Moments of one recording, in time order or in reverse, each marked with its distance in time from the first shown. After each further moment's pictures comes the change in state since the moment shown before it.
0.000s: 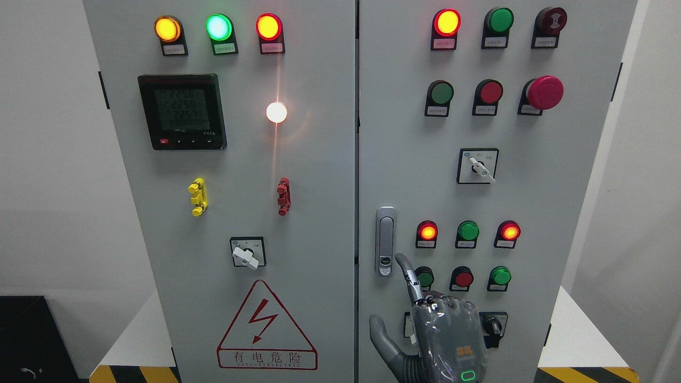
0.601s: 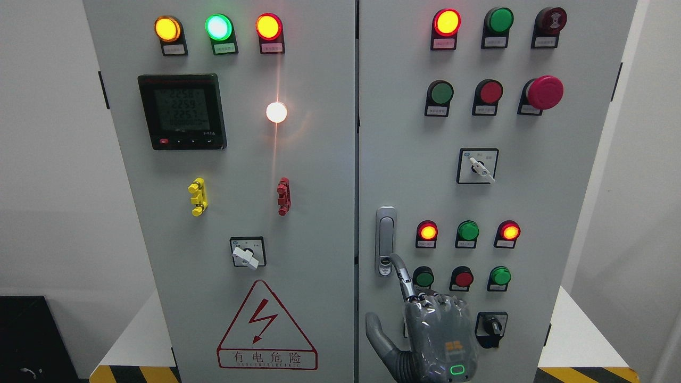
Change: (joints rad) left arm 0.000 0.000 0.000 0.000 0.000 0.000 0.000; right arm -0.017 0.023 0.003 0.041 0.050 0.018 0.014
